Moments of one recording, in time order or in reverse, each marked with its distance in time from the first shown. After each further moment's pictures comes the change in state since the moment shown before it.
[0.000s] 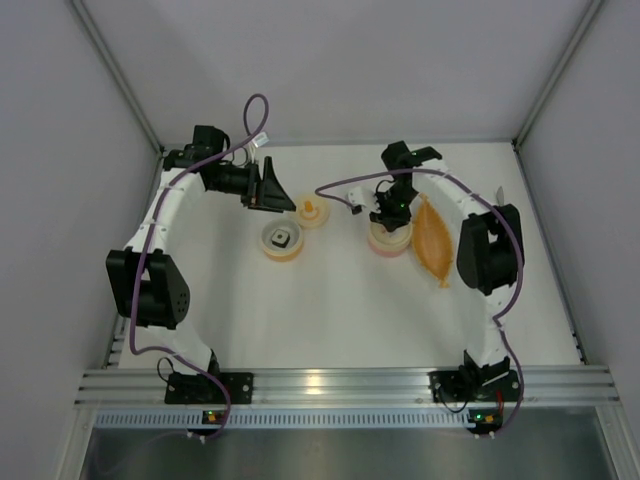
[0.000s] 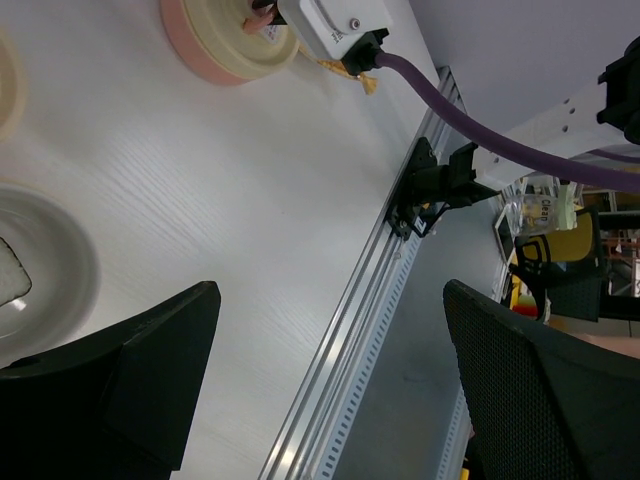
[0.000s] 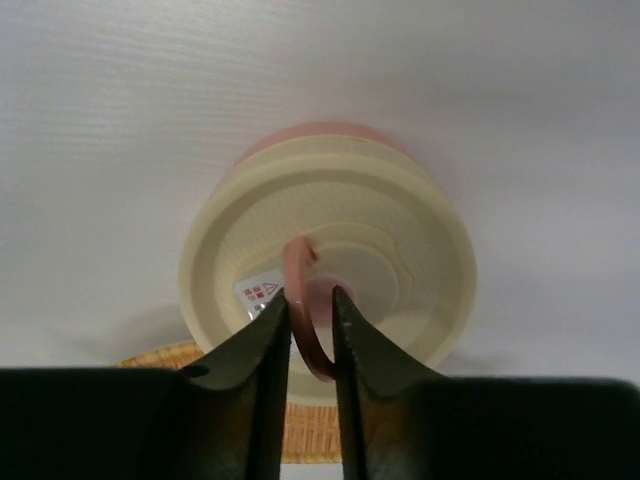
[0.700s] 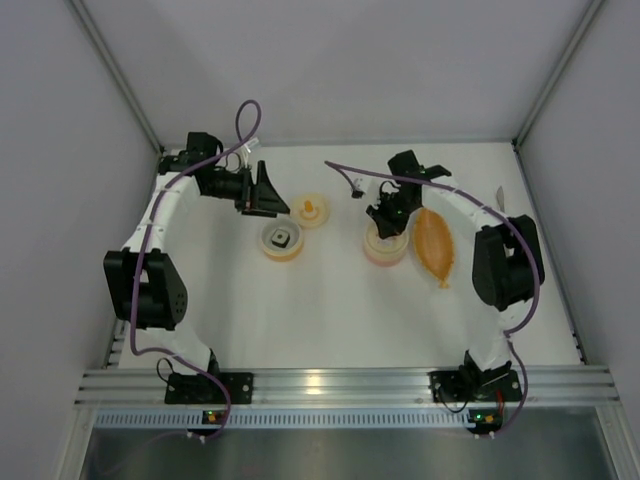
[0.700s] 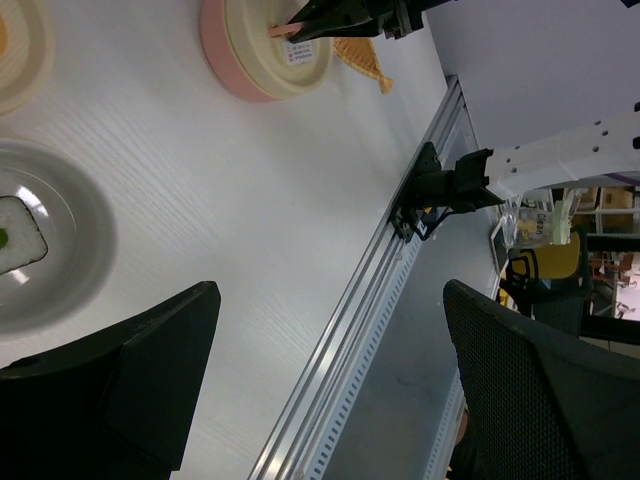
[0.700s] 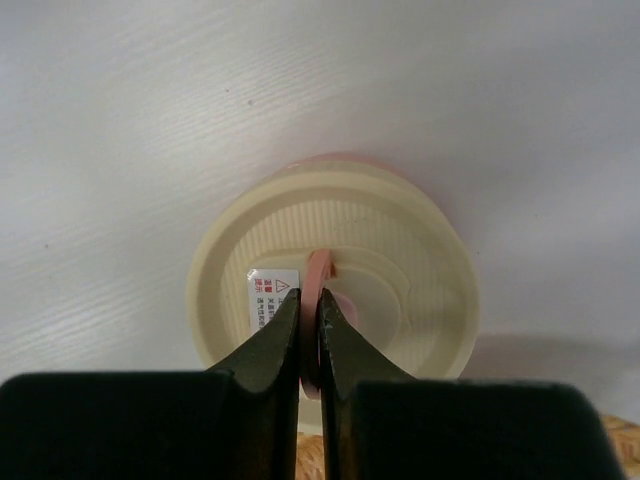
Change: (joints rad) left arm 0.039 -0.014 -0.058 0.008 -0.005 -0.010; right arm 0.000 -0.162 -0.270 0.308 -0.083 0.548
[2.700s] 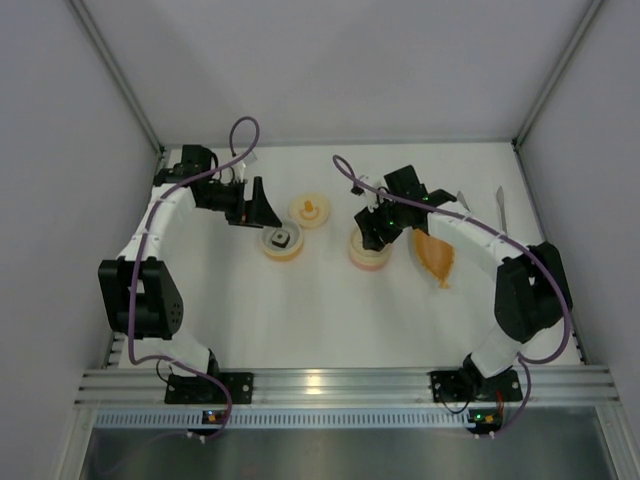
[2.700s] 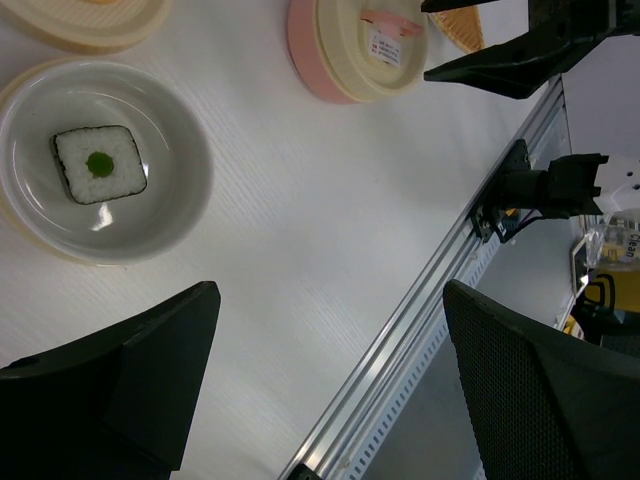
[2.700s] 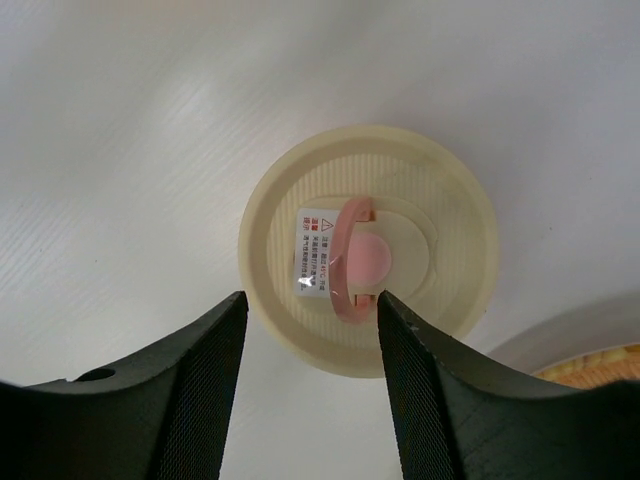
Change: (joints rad) left arm 0.035 -0.071 -0.143 0.043 -0.181 0.061; right arm 0.103 -0.253 -0.283 0.313 0.083 0.529
